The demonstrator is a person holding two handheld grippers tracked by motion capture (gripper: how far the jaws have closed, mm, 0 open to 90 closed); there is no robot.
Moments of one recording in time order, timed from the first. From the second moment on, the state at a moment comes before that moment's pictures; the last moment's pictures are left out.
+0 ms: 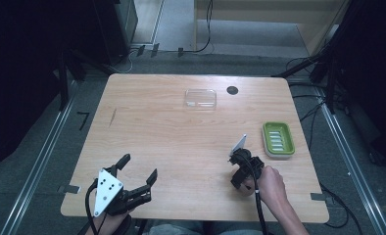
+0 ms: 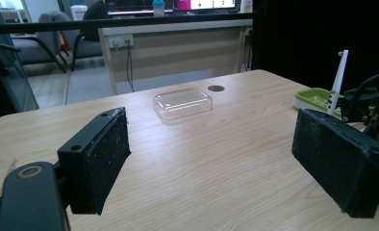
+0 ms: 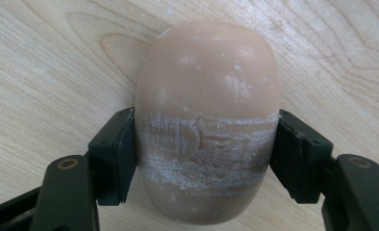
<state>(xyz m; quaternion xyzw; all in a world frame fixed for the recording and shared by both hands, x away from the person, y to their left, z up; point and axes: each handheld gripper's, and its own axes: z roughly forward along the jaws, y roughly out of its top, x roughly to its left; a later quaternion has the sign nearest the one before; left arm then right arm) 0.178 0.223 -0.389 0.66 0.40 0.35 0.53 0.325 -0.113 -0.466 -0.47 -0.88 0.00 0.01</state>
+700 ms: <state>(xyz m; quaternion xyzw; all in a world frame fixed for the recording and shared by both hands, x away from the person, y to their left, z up) 0.178 0.223 -0.389 0.66 0.40 0.35 0.53 0.328 -0.127 -0.453 -0.48 -0.88 0.00 0.02</state>
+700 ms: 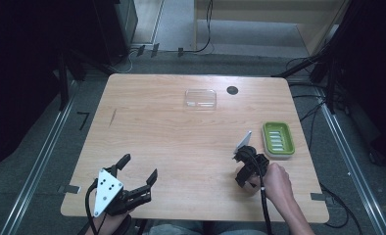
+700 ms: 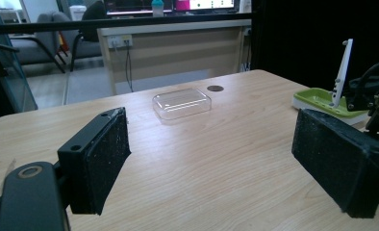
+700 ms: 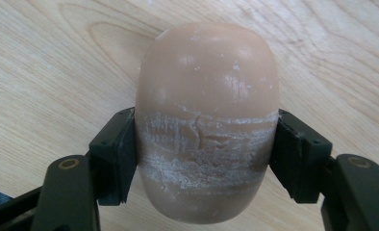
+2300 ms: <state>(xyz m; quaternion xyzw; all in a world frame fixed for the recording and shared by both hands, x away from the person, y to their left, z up) 0.177 0.223 -0.389 0.66 0.40 0.35 0.53 0.333 -0.182 -0.431 -0.52 -0.85 0.01 0.02</state>
